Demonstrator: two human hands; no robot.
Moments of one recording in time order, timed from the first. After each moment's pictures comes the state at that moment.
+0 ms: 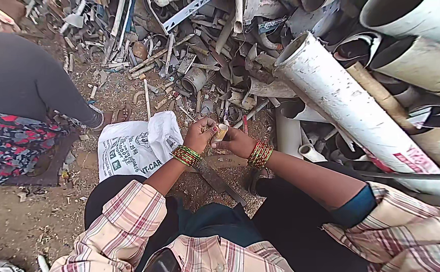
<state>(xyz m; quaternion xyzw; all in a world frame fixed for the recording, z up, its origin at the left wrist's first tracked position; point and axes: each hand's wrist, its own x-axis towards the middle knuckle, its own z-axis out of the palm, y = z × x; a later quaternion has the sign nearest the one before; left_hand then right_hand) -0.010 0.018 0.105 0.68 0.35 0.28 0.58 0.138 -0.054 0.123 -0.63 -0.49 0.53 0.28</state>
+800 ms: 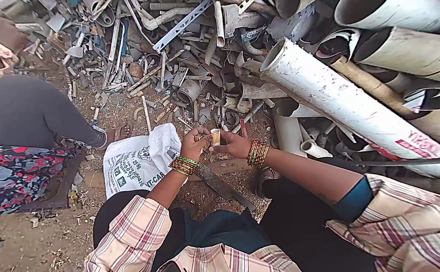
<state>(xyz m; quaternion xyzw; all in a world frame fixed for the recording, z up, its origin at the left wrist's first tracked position) -0.006 0.013 0.112 0.59 0.42 0.29 0.62 0.147 -0.050 0.126 -0.59 -0.47 0.58 0.31</state>
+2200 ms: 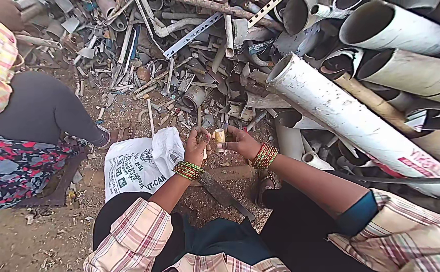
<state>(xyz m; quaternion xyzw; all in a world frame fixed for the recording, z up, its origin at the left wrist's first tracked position) -0.001 0.010 0.123 0.47 0.41 0.36 0.69 0.156 -0.043 0.127 -0.59 -0.45 0.53 0.41</state>
